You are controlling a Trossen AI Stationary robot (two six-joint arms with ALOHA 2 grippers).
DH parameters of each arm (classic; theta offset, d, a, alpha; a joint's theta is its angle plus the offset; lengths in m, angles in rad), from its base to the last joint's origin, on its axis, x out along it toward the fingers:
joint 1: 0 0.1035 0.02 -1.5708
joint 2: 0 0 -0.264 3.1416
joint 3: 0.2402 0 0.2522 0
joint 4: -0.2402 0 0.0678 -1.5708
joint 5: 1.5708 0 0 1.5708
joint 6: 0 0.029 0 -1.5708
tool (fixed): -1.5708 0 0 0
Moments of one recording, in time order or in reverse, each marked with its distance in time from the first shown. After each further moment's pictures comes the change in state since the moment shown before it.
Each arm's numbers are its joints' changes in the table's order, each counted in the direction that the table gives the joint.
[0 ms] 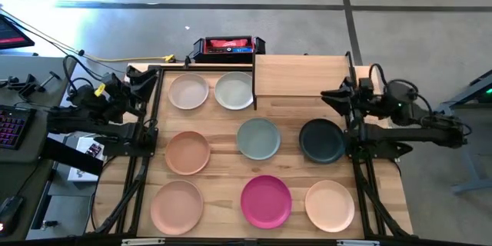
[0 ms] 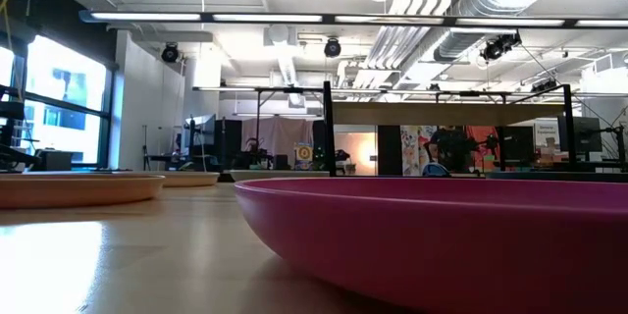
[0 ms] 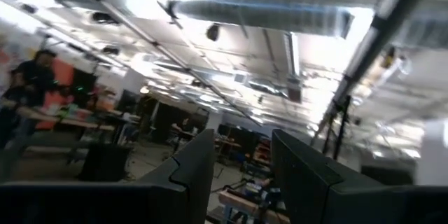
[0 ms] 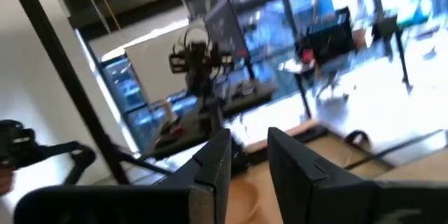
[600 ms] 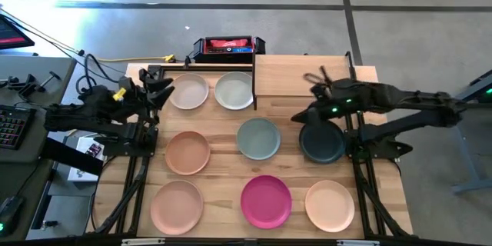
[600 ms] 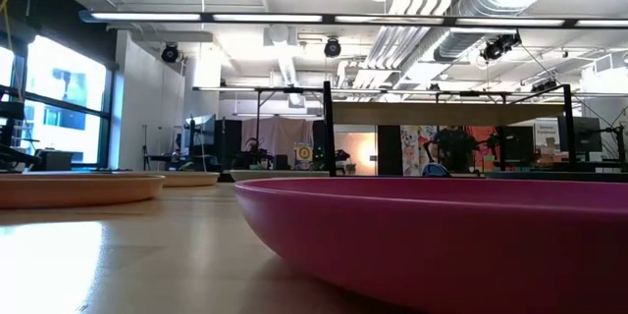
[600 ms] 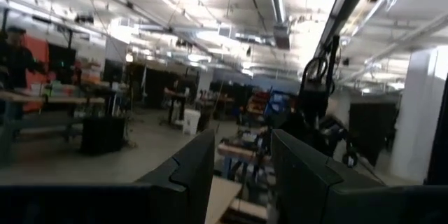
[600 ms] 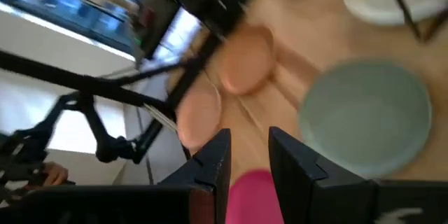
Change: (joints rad) left arm 0.000 0.094 0.037 -0.165 -0.057 -0.007; right arm 0.141 0.561 0.461 -0.537 0.073 0.600
